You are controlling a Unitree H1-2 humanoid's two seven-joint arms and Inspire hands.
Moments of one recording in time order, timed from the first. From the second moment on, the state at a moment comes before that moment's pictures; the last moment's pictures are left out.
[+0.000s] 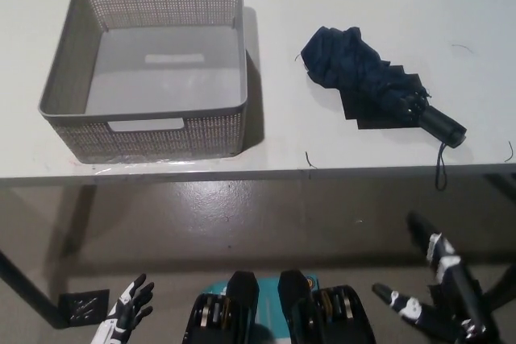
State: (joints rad) left_arm 0.24 0.15 -0.02 -0.01 -0.01 -0.22 -0.10; right_arm 0.11 -0.17 0.08 -0.23 -0.09 -0.13 0.13
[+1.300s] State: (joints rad) left_arm 0.29 0.15 -0.03 -0.01 -0.03 -0.24 -0.10; right_arm -1.17 -0.27 0.41 0.84 -0.47 0.44 0.42
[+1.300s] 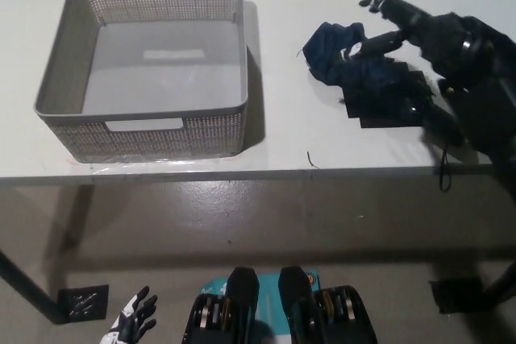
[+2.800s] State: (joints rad) left_arm 0.32 0.15 -0.05 -0.02 -0.03 -0.30 -0.13; right_arm -1.18 -0.26 0.57 1.38 -0.53 0.25 0.22
